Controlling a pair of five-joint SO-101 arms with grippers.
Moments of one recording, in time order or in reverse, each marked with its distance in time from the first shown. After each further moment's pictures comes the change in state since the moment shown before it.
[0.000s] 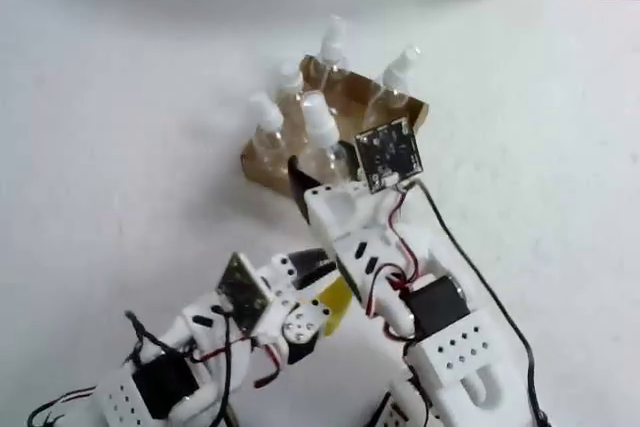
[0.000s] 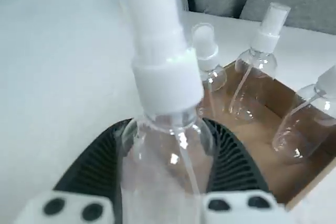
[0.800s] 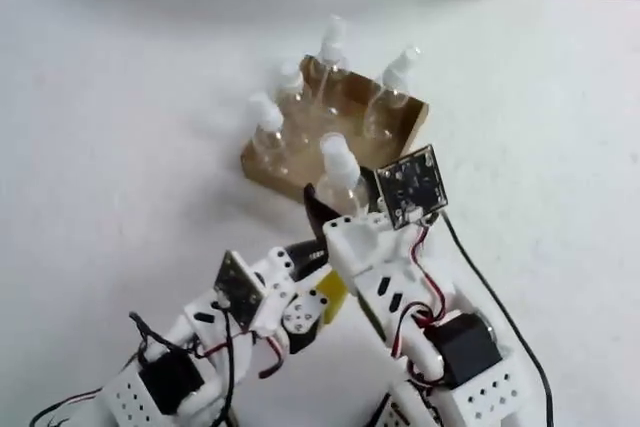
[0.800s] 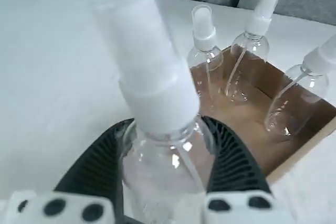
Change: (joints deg) left arm -3.5 -0.4 4.8 -6.2 0.1; right arm -1.1 -15.9 0.0 15.6 1.2
